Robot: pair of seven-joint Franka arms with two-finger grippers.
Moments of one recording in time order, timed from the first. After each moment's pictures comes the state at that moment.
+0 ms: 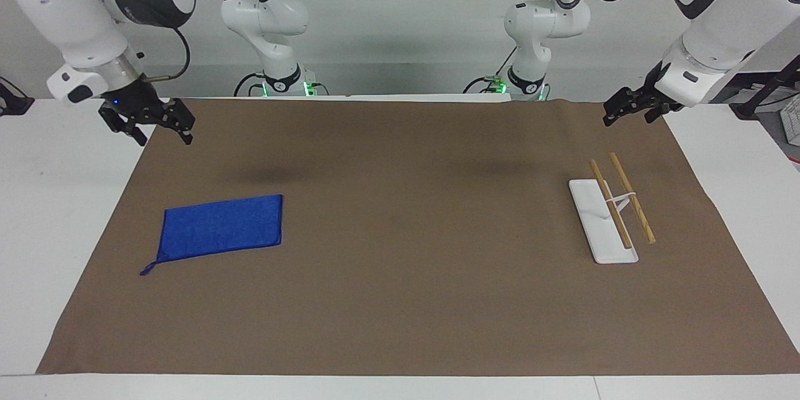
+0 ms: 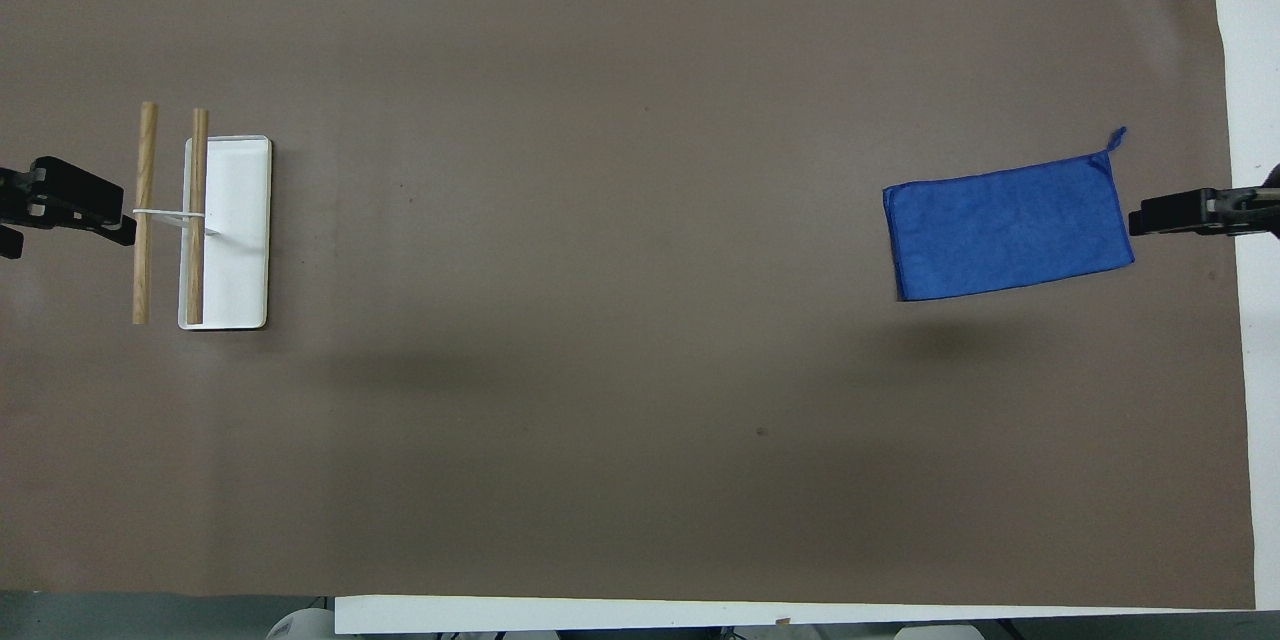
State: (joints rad) left arm -0.05 0.00 -0.03 -1.60 -0.04 1.42 -0.08; right arm -0.11 -0.07 -0.09 -1.97 0.04 1.93 -0.20
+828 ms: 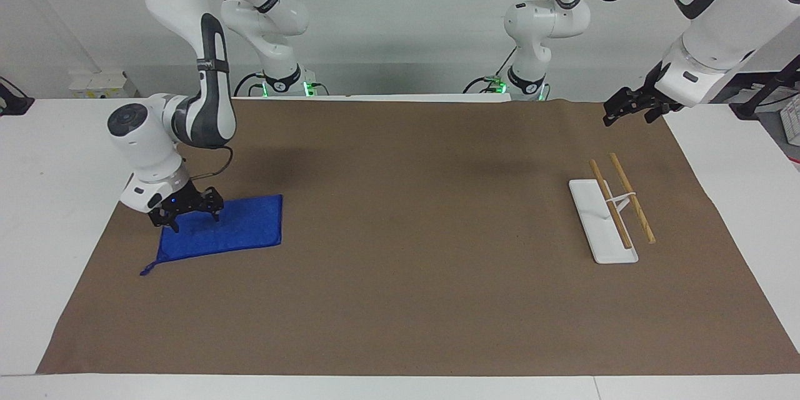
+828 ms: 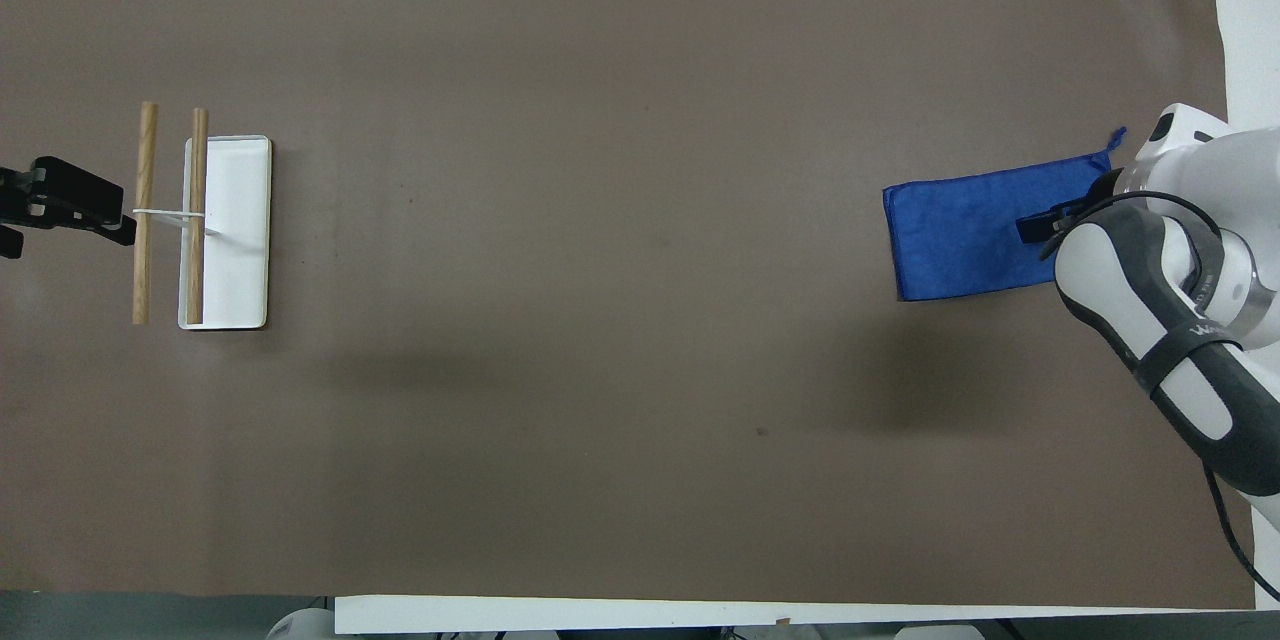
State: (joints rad) left arm -0.05 0.00 -0.03 -1.60 -0.04 1.42 -0.08; right arm -0.11 0.25 -0.09 -2.13 0.04 2.47 -0.56
